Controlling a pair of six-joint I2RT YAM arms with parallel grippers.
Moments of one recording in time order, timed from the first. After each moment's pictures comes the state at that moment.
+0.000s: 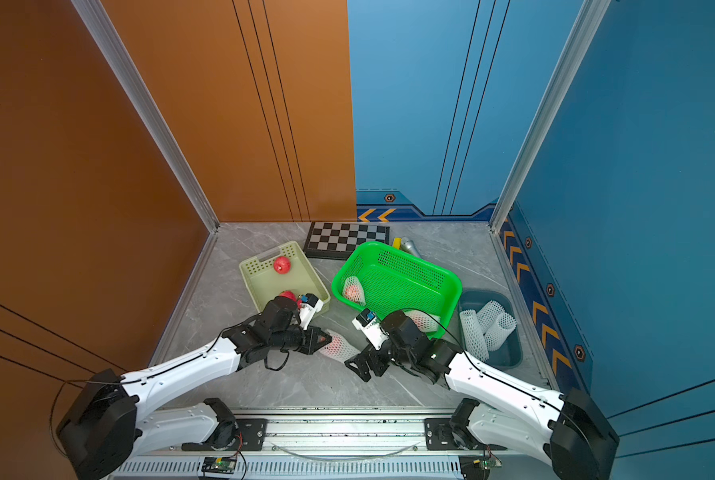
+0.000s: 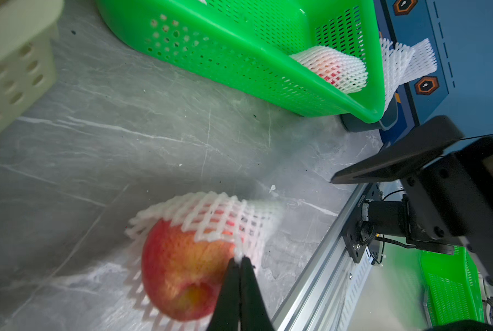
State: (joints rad) left arm -0.67 1.21 0.61 -0.18 0.40 -0.54; right arm 0.85 1.01 0.58 -0.25 -0.30 0.19
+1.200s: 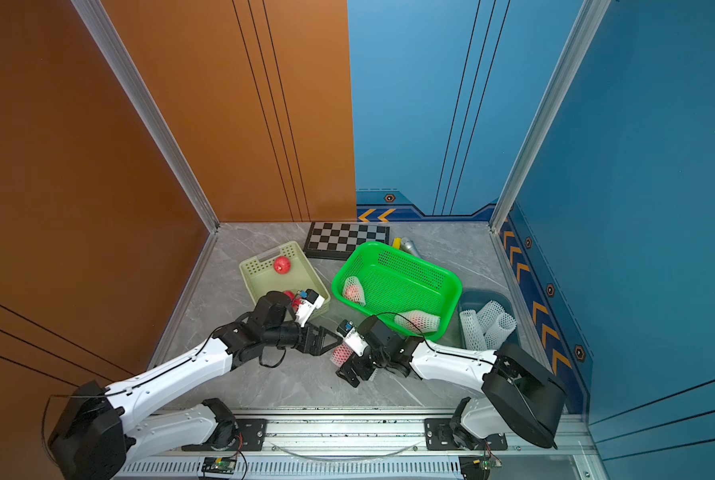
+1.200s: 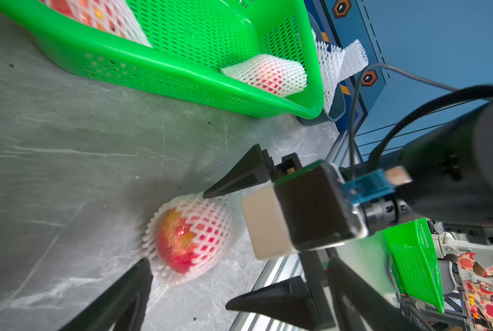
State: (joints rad) left arm -0.63 1.11 0.65 -0.21 0.53 -0.50; right arm 0.92 1.42 0.61 -0.07 -0.25 0.10
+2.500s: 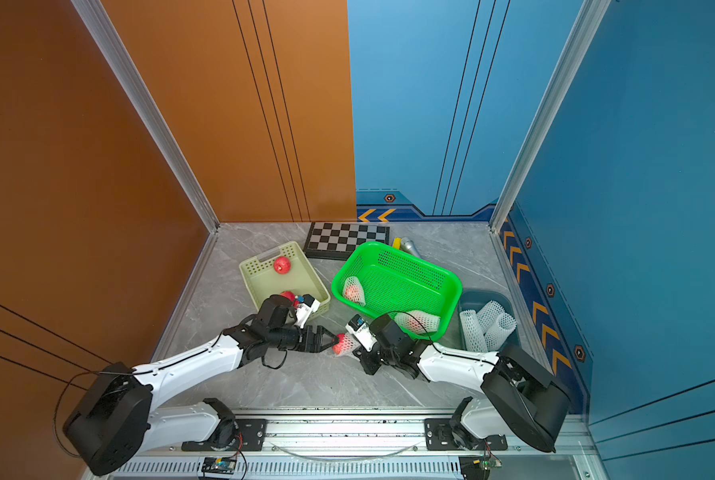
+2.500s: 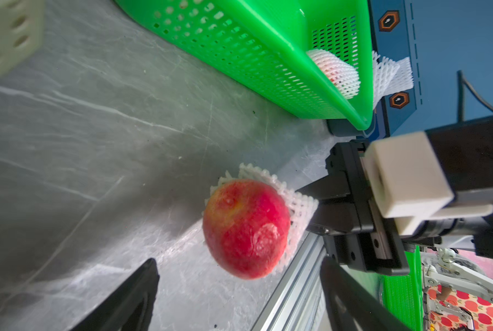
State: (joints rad) left arm -0.58 1.25 0.56 -0.06 0.58 -0.60; right arm 0.84 1.36 0.50 0.09 -0.25 0.10
